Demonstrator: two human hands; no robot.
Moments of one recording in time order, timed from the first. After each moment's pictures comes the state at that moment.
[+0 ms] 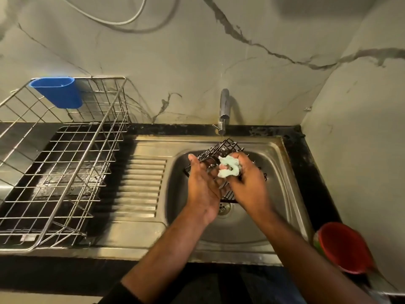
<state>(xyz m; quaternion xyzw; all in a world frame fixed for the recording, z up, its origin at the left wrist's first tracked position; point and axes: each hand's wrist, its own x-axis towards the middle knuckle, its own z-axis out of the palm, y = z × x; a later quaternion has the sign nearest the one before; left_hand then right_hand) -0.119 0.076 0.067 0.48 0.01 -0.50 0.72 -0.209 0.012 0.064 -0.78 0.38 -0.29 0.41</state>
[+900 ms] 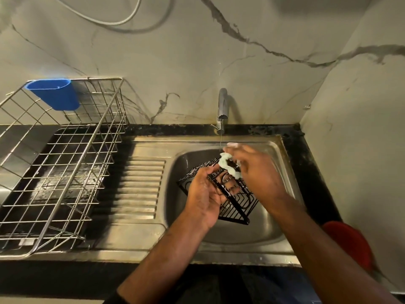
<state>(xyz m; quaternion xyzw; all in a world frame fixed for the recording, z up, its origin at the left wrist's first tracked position) -0.120 0.080 0.066 0.44 -0.01 -0.56 0.71 -0.217 -0.026 0.080 -0.89 0.31 -0.23 0.26</state>
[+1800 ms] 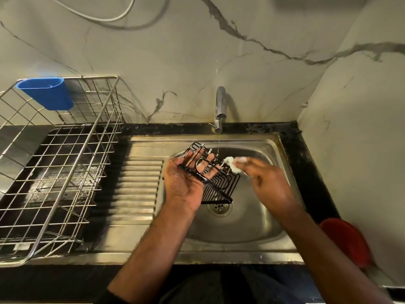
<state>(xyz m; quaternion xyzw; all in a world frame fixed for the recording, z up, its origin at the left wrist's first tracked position) -0.079 0.079 0.075 0.33 0.11 -0.48 0.80 -0.249 -0.023 0.056 -0.89 0.26 -0.29 0.23</state>
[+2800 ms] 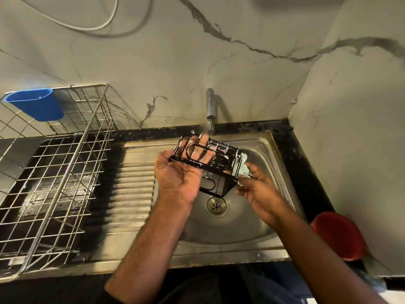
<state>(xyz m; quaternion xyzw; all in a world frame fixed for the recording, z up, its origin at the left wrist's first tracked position) -0.082 0.066 0.103 0.19 0.10 -0.51 0.84 -0.246 -0.007 0.049 -0.43 0.42 -0.29 0.75</state>
